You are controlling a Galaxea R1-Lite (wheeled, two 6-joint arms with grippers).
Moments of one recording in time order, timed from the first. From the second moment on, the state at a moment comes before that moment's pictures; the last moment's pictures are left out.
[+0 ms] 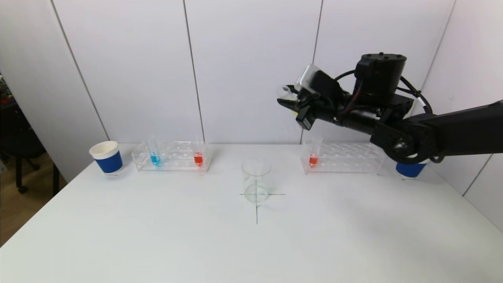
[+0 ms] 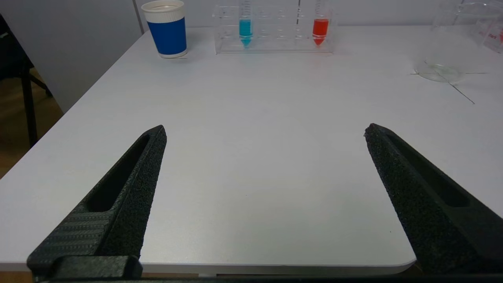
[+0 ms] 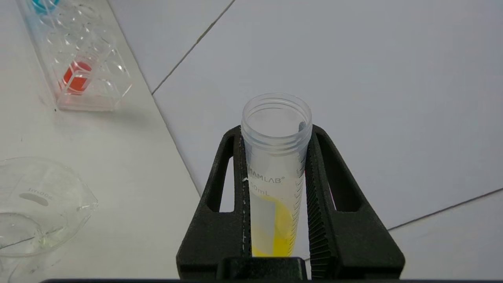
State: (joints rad) left arm 0.00 0.00 0.00 0.00 0.00 -0.01; right arm 0.43 2.01 -1.34 -0.65 0.35 -0.79
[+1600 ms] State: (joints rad) left arm 0.00 0.00 0.00 0.00 0.00 -0.01; right arm 0.45 2.18 -1.35 -0.76 0.51 -1.27
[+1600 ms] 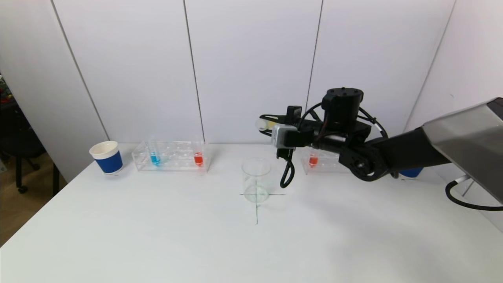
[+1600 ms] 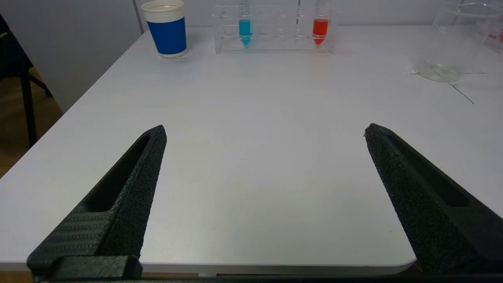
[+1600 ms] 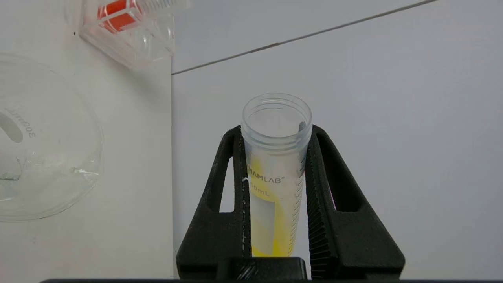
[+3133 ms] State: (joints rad) left arm 0.00 0.00 0.00 0.00 0.00 -0.01; right arm 0.42 2.33 -1.31 -1.00 0.62 -1.46
